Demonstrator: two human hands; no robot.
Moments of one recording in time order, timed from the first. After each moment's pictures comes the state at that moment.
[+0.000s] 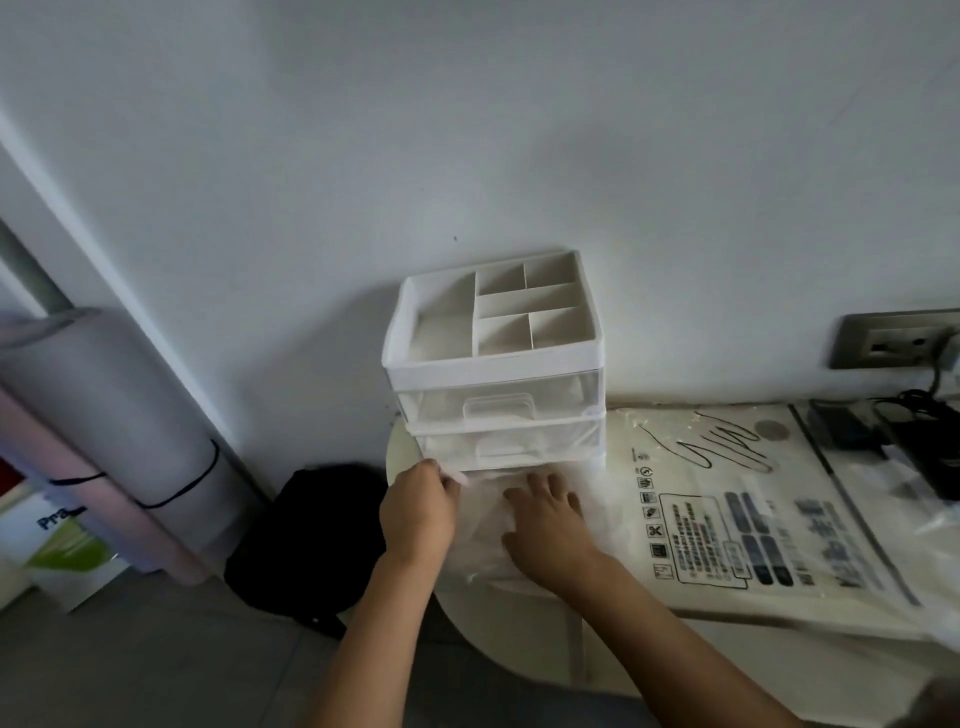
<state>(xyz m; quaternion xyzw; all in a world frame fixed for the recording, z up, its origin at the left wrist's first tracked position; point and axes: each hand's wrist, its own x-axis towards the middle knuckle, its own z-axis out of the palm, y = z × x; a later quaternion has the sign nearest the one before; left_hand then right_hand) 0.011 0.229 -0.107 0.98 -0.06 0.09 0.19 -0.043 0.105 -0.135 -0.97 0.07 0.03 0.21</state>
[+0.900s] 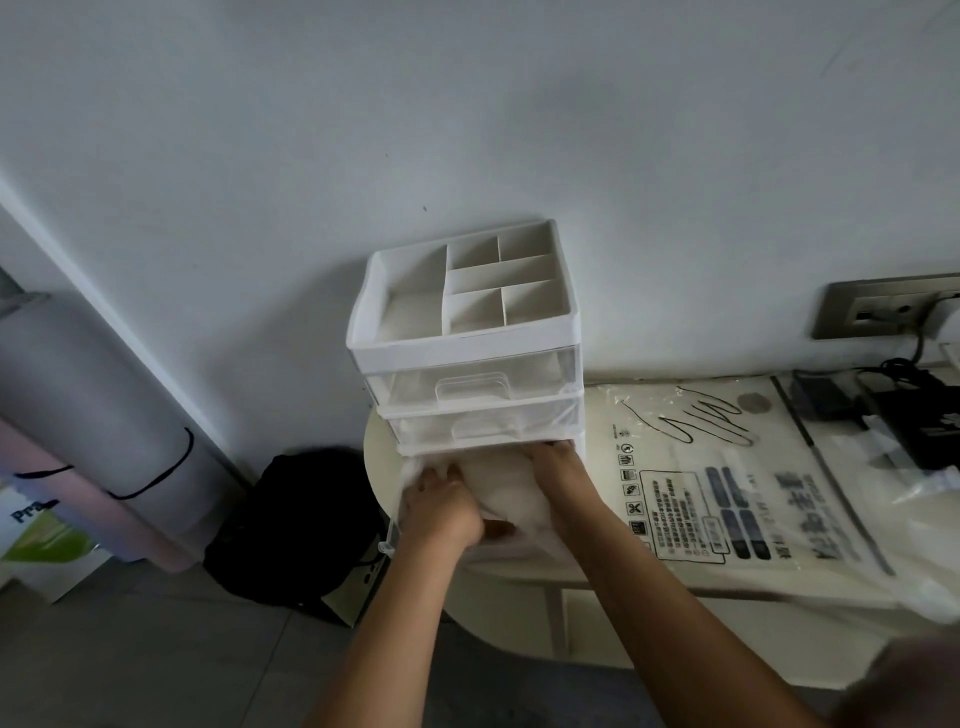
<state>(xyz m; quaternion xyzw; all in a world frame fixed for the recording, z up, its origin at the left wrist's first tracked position) 0.022 0.195 -0.148 0.98 -0.09 -0.17 0.02 -0.020 0.075 -0.136 -0.63 0.27 -0.08 0.73</state>
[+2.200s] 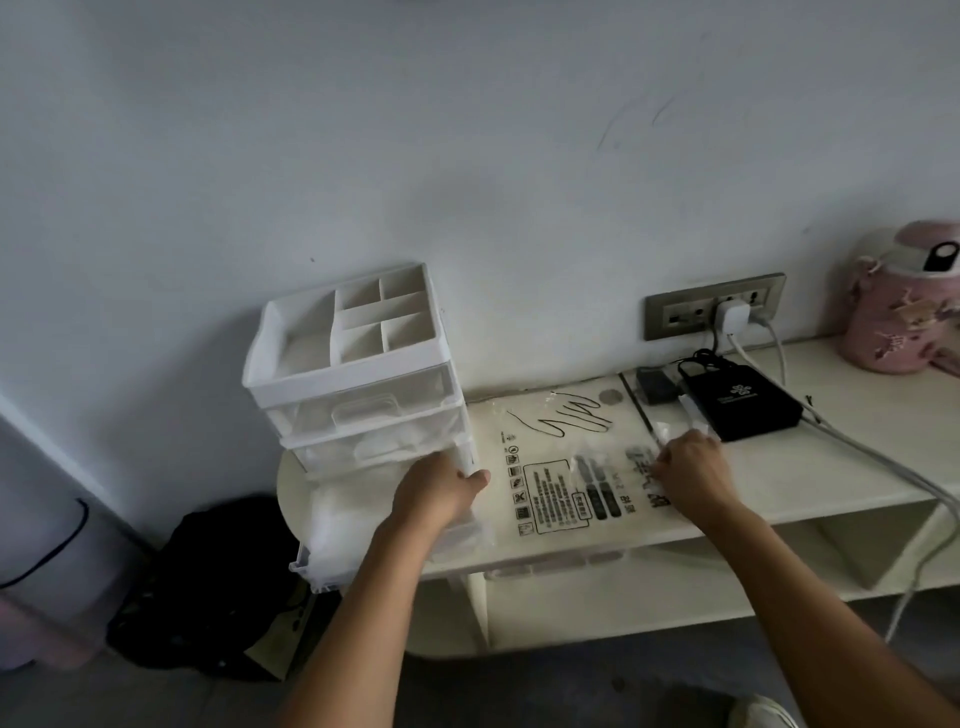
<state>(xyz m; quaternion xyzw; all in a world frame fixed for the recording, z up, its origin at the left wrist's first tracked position) -0.053 0.121 -0.086 0.95 -0.22 -0.12 0.19 -0.174 -0.129 -0.163 -0.90 0.38 -0.11 0.18</state>
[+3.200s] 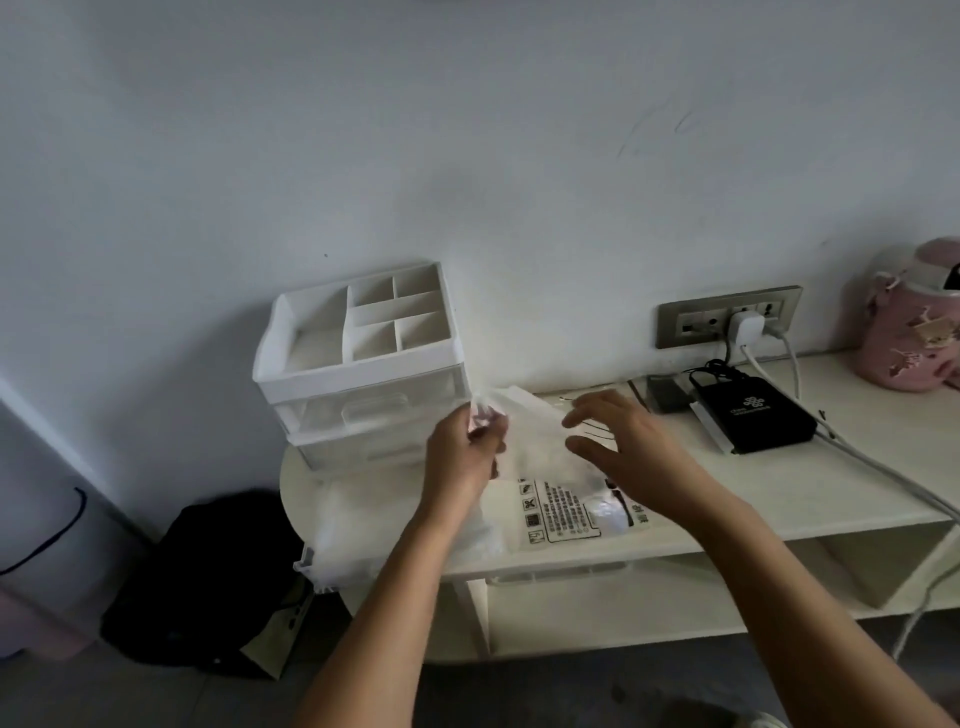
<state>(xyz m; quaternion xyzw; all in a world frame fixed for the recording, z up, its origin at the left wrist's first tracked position) -0.051 0.097 -0.083 0.78 -0.22 -0.05 0.58 -0.169 -0.052 -0.067 -0.94 0.10 -0.19 0.26</state>
